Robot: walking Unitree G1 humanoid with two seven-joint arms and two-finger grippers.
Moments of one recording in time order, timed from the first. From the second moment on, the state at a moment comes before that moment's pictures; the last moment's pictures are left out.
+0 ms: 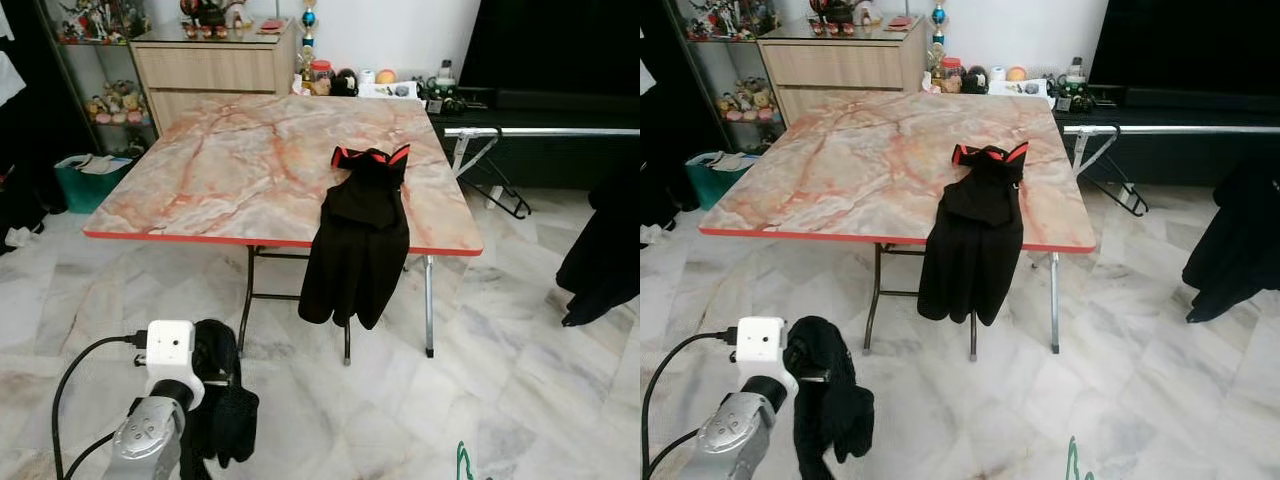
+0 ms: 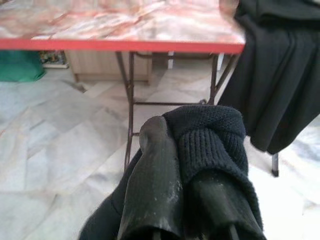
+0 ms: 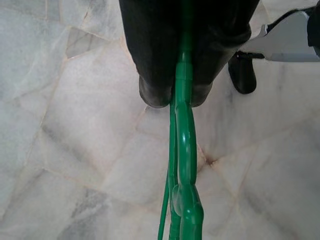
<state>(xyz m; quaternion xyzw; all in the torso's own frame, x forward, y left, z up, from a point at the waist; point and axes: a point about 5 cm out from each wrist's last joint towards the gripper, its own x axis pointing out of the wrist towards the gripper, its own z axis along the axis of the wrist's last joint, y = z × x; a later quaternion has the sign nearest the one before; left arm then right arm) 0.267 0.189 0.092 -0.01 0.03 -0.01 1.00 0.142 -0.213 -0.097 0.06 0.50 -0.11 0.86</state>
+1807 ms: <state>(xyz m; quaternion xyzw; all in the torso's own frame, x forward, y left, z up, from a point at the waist) 0.295 0.152 0.190 -0.05 -0.08 -0.15 0.98 0.150 -0.215 -0.094 0.03 0.49 -0.10 0.86</state>
